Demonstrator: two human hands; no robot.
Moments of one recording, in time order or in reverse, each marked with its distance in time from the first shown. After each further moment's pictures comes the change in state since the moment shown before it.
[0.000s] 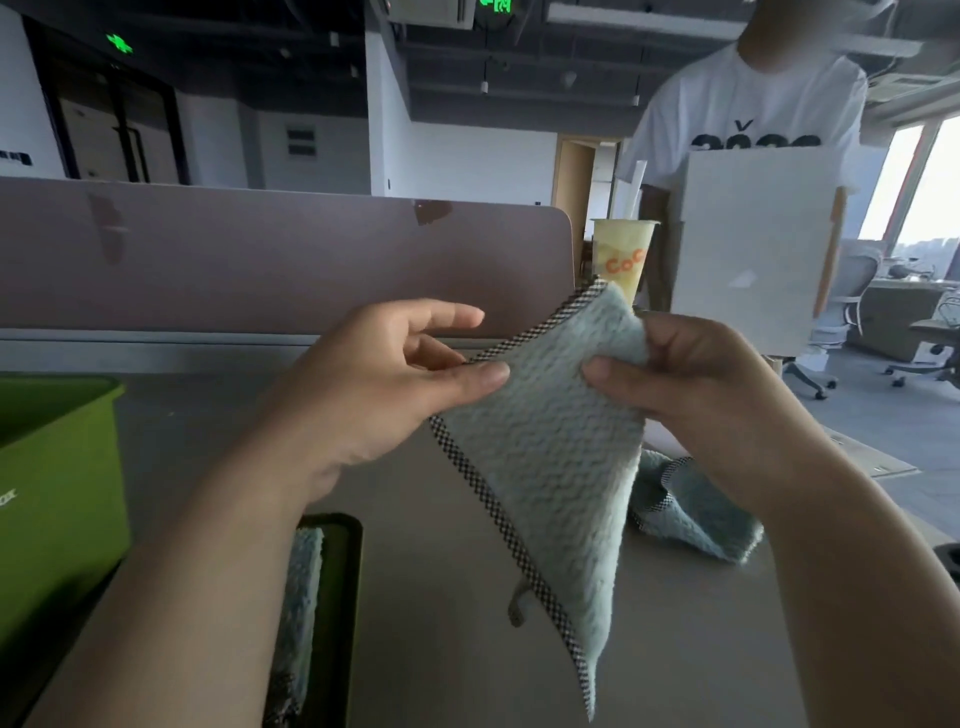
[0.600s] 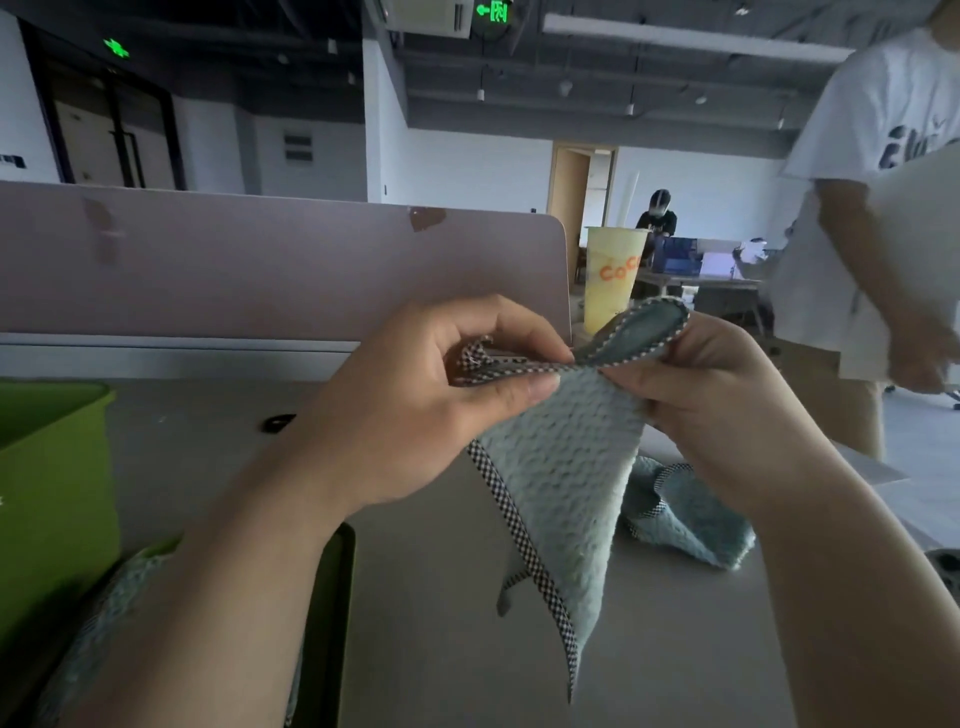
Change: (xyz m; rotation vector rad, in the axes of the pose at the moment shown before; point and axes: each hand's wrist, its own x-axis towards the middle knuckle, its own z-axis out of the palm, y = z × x) left_hand -0.008 0.020 0.013 -0.018 -0.080 0.368; right_hand 0.001 -0.001 -0.003 0.145 -0.001 -0.092
